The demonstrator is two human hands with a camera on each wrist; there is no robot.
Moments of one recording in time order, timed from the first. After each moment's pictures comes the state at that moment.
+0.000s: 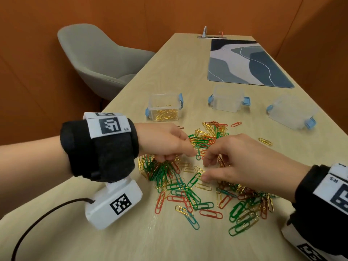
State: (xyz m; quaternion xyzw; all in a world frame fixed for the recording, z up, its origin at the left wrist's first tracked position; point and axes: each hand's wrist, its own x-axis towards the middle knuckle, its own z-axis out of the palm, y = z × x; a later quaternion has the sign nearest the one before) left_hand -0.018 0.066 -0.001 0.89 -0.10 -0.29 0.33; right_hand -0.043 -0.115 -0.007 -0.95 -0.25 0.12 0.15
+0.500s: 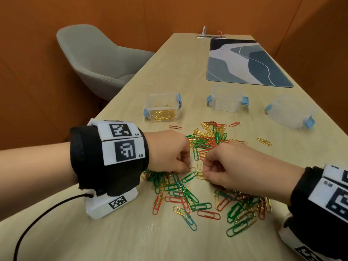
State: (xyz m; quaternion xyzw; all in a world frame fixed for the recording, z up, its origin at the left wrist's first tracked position) left_hand -0.026 0.053 -0.005 0.95 -0.22 -0.22 0.10; right_hand -0.046 -0.110 -0.011 -0.94 -0.25 0.16 0.13
